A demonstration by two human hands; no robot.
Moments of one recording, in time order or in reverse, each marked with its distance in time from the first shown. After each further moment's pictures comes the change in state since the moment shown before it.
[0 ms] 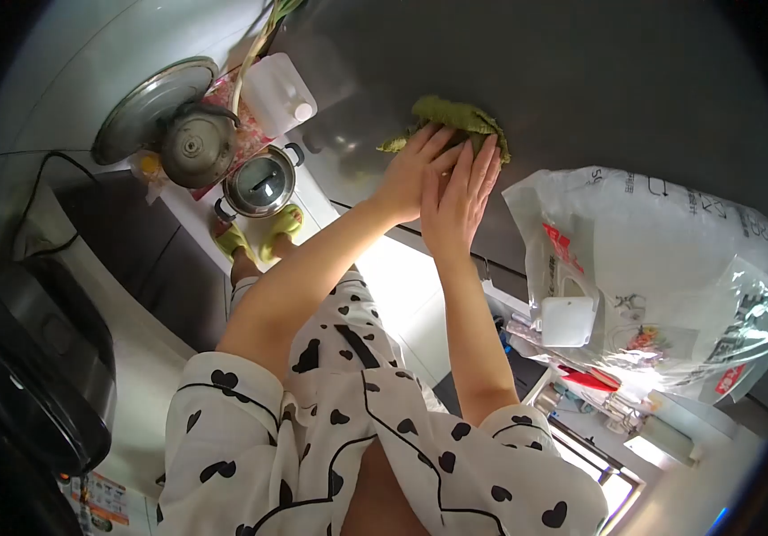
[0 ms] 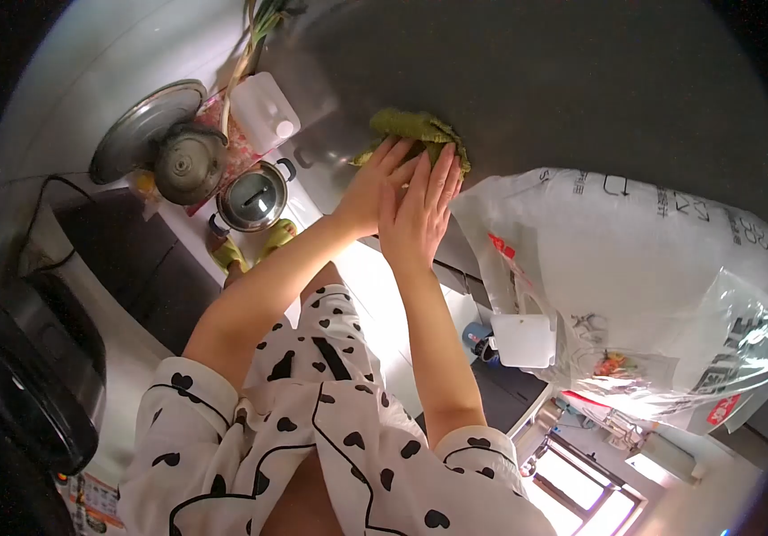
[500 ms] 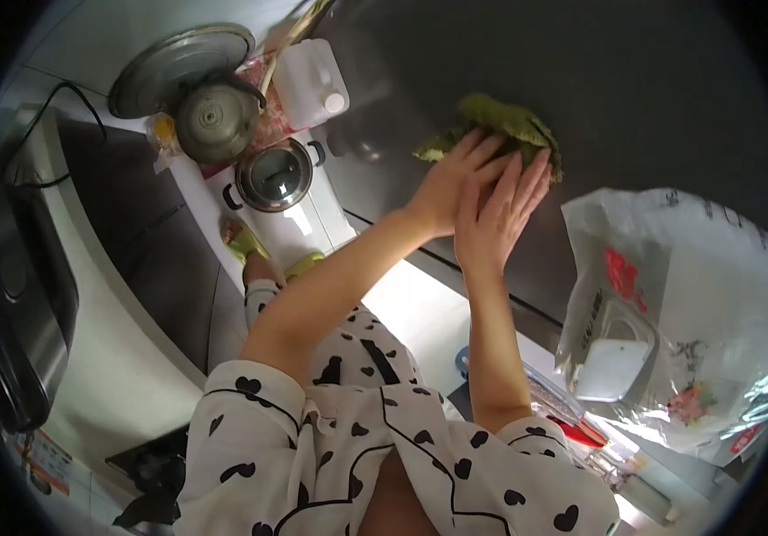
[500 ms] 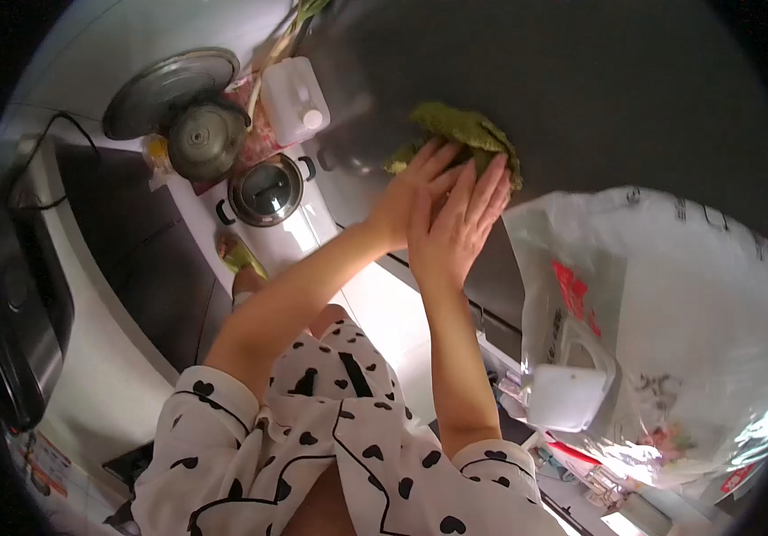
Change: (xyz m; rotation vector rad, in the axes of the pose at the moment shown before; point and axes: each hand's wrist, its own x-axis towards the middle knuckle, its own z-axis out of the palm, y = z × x) left_hand -0.002 0.004 0.016 0.071 0.083 0.077; right_hand -0.009 0.025 0.016 -0.006 0.067 -0.136
